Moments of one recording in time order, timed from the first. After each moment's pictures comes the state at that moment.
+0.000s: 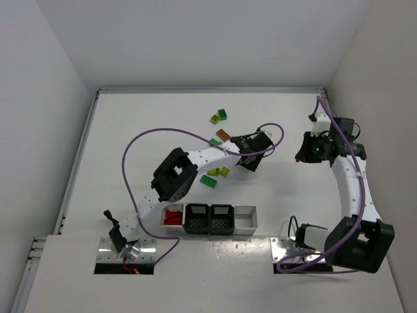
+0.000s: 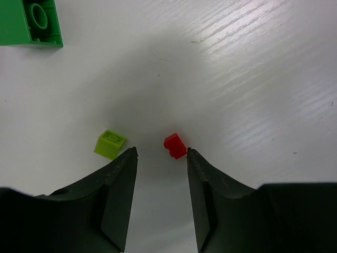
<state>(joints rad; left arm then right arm) -0.96 2.41 2.03 -0.62 -0.29 -0.36 -0.24 1.19 0.95 -0.70 -0.38 -0.16</state>
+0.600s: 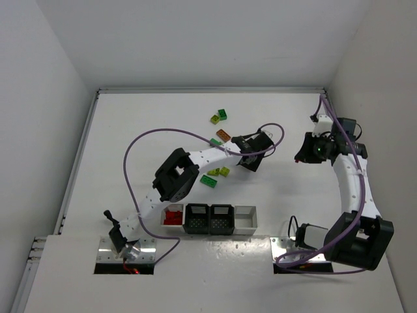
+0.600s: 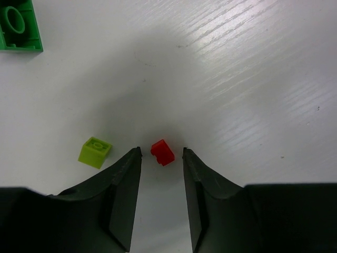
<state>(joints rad) -0.96 2.43 2.05 -0.62 -0.25 -0.38 -0.27 1.21 0.95 -0.71 -0.44 -0.16</state>
